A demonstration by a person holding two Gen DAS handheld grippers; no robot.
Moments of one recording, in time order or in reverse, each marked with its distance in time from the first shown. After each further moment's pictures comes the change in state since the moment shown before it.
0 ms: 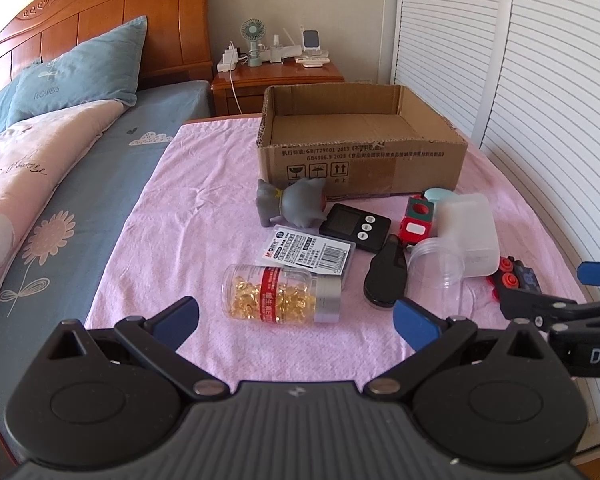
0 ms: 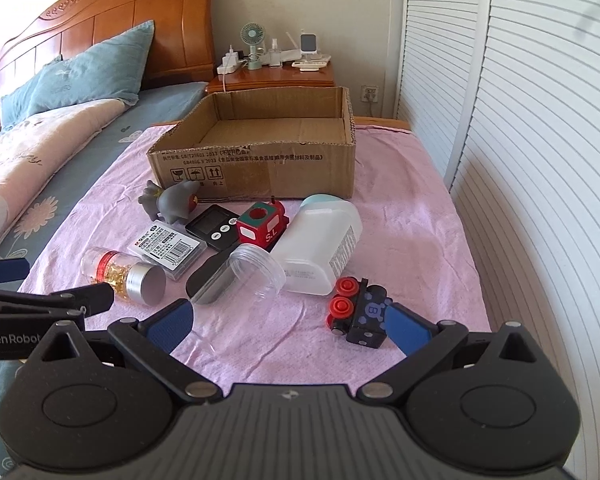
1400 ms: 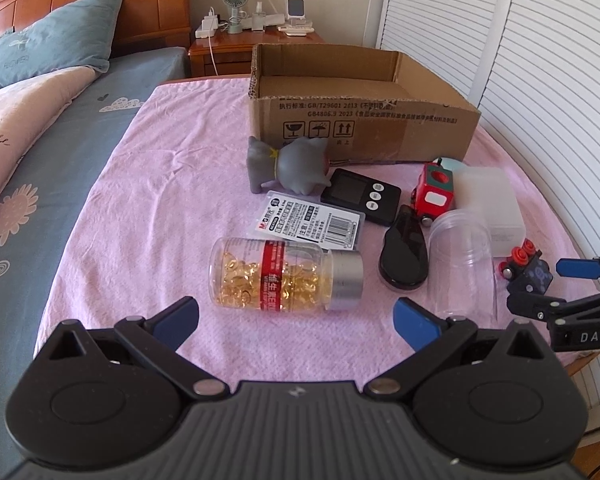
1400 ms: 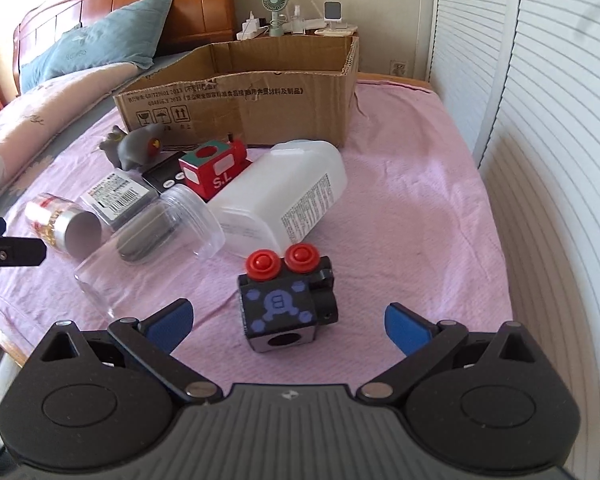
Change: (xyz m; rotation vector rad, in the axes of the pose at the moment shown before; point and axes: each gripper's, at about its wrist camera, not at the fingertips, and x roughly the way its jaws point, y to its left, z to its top) left arm 0.052 0.024 -0.010 -0.009 0.082 -0.105; right arm 0.074 -0.049 -0.023 -0.079 0.069 0.057
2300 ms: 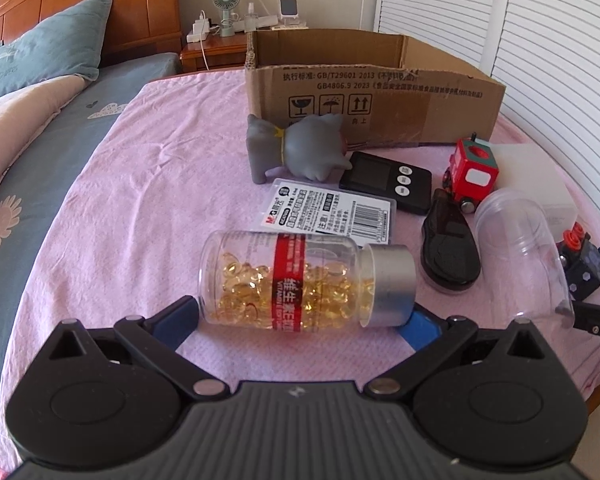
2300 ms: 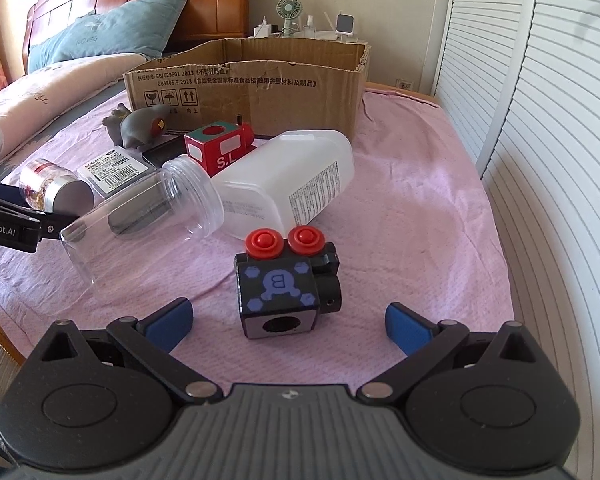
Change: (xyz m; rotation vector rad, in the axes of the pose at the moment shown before) left arm 0.050 0.007 -0.009 0.048 -0.031 0.016; right arm 0.007 0.007 -0.017 -0.086 -0.047 -0.016
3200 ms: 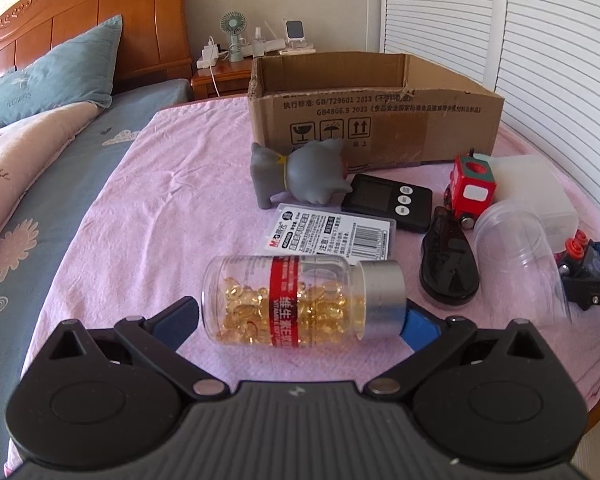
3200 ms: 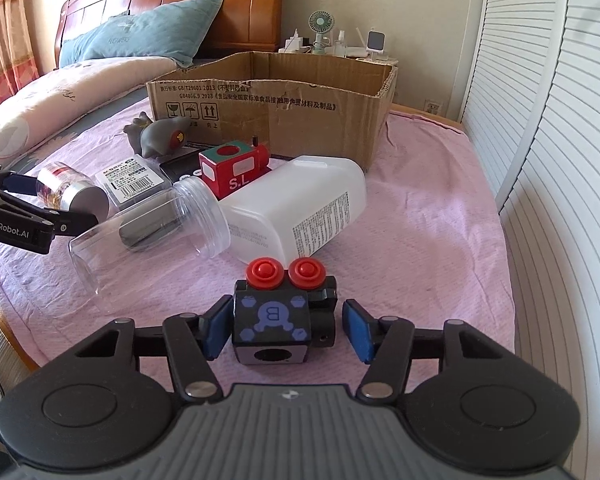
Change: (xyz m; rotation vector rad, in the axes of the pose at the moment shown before) left arm -0.010 -0.010 0.001 0.030 -0.080 0.056; right arm 0.000 -0.009 0.010 -0.073 -0.036 0.066
